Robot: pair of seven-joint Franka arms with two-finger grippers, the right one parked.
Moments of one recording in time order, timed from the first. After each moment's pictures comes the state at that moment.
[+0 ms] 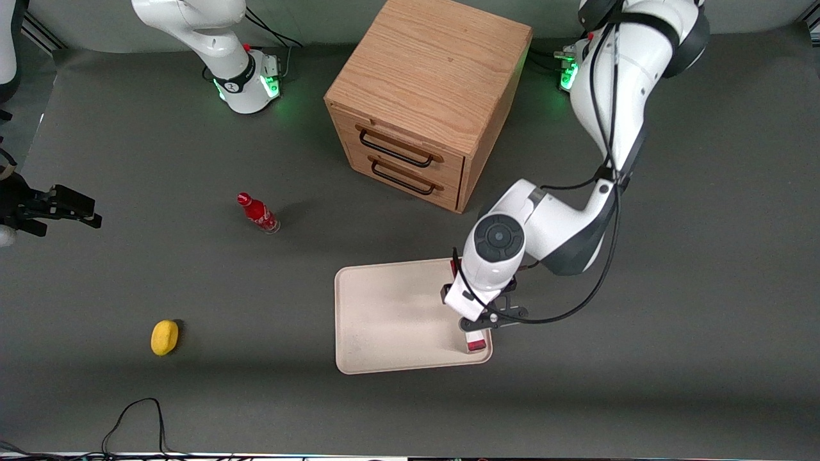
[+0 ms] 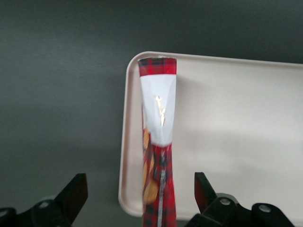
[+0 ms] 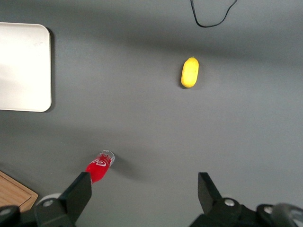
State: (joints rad) arm -0.35 0.77 -0.31 -1.18 0.27 1.96 -0.82
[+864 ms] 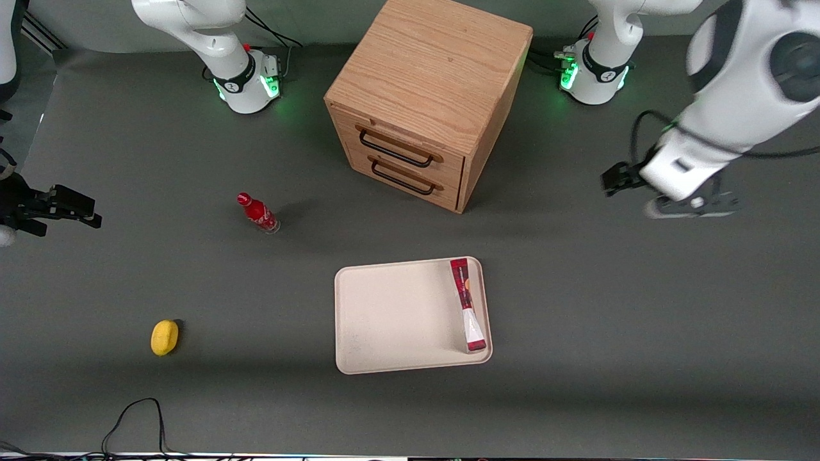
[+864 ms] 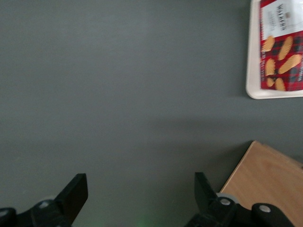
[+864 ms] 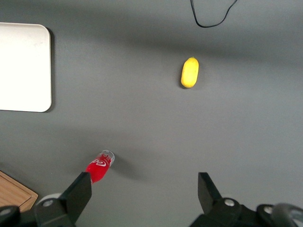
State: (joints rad) arm -0.21 -0.09 0.04 -1.86 -0.02 1.69 -0.23
